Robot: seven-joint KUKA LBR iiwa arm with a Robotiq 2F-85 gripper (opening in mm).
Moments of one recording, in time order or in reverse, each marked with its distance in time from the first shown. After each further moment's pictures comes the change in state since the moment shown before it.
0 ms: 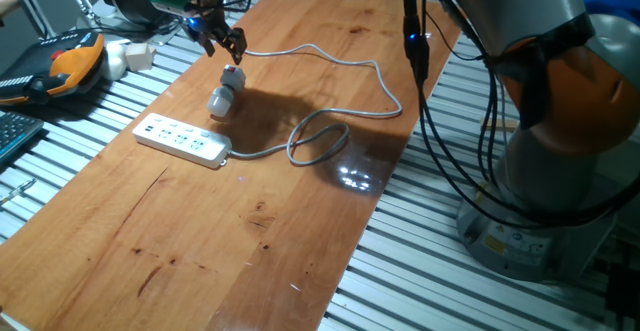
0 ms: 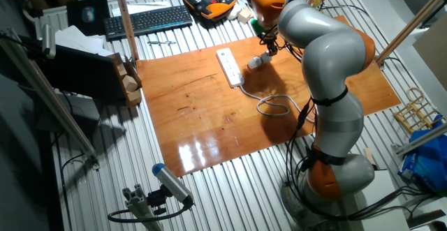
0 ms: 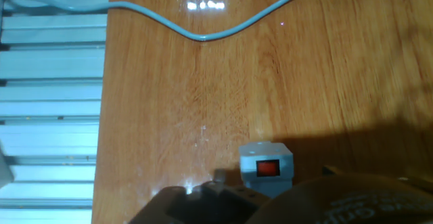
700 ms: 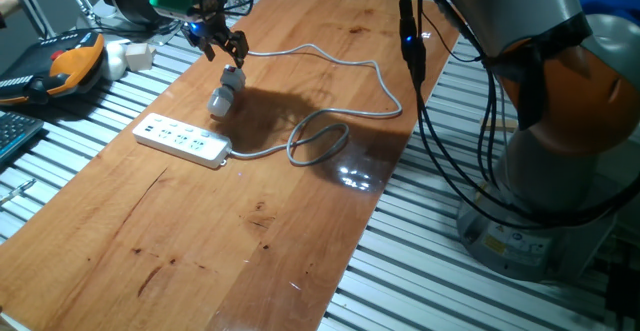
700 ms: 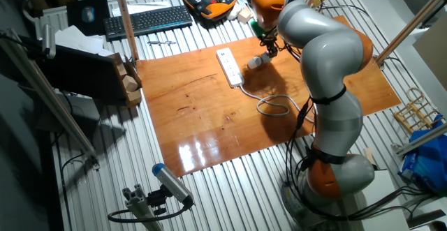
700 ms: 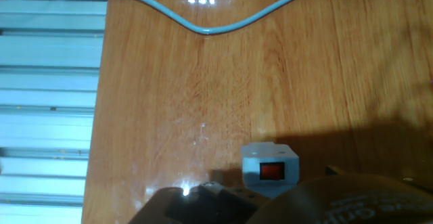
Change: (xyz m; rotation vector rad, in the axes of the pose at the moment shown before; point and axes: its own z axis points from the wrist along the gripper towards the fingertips) arm 0.002 -0.001 0.016 0.001 0.007 -0.024
